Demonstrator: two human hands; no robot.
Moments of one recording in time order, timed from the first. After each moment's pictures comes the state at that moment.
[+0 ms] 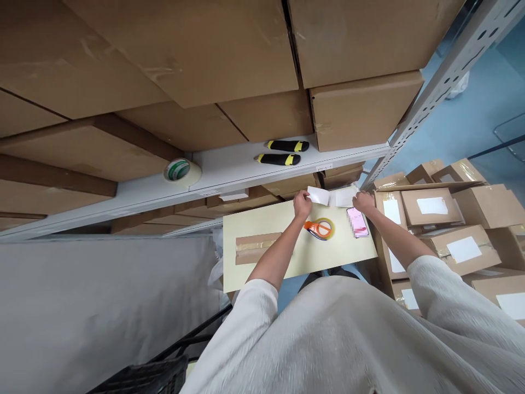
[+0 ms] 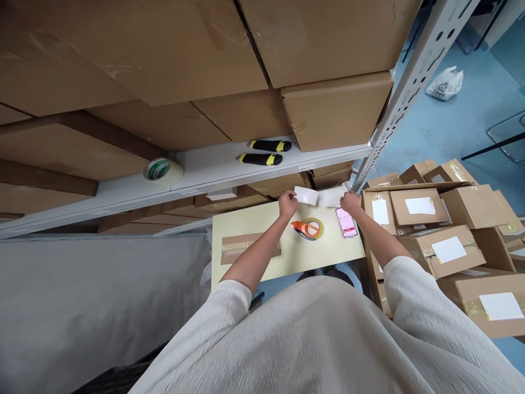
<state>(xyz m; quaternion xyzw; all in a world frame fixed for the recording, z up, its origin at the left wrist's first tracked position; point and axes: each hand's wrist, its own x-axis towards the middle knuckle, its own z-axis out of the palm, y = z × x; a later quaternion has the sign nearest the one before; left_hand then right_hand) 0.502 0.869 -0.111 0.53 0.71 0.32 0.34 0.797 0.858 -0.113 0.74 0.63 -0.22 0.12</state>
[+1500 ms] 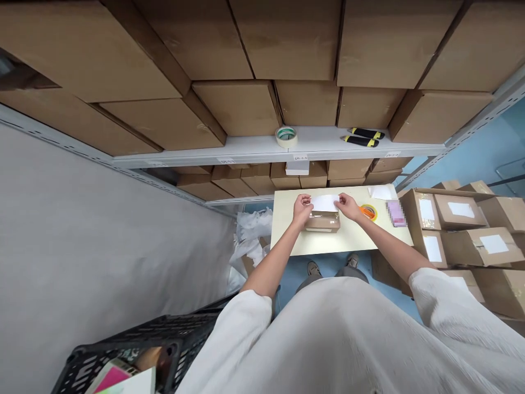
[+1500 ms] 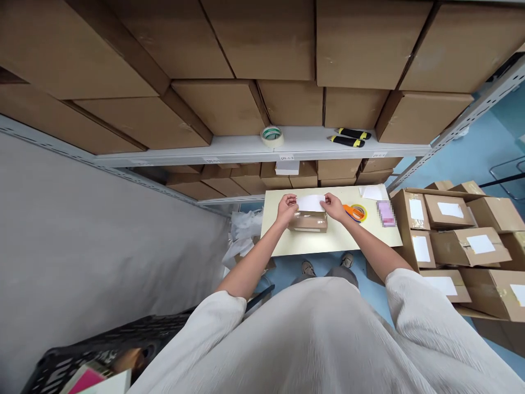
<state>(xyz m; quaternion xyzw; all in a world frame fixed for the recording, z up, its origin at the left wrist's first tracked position) 0.244 0.685 -0.040 0.39 0.62 0.49 0.47 0.479 0.716 -0.040 0.56 0.62 -0.45 -0.30</state>
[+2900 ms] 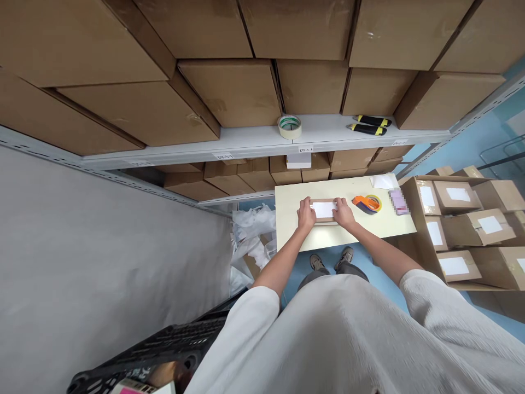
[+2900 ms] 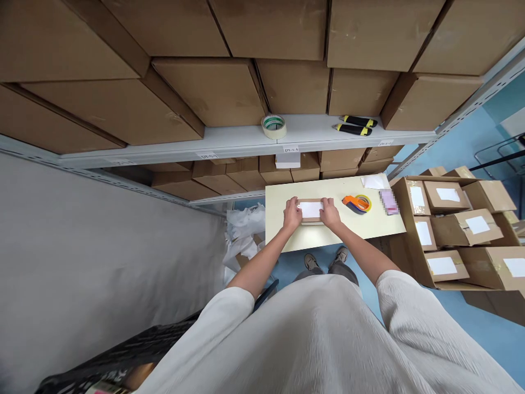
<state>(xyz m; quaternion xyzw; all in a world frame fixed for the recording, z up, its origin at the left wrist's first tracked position) 0.217 0.655 -0.103 0.61 0.70 0.24 0.29 0.412 0.657 -0.075 0.68 0.70 -0.23 -0.06</state>
